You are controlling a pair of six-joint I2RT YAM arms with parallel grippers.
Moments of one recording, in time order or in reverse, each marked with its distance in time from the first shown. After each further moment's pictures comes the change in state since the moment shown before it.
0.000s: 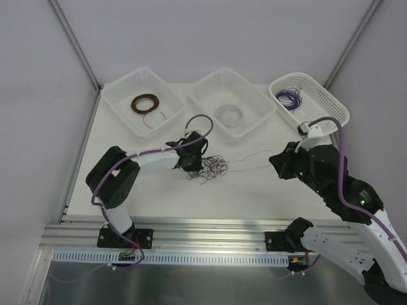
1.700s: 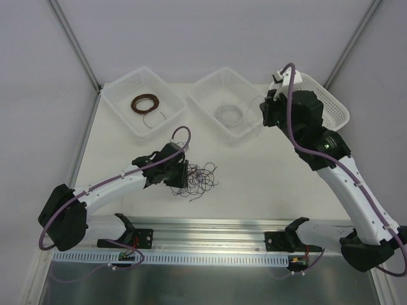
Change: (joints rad) left arm 0.027 -0.525 -0.282 -0.201 0.136 0.147; right arm -0.112 0.416 0.328 0.263 0.079 -0.335
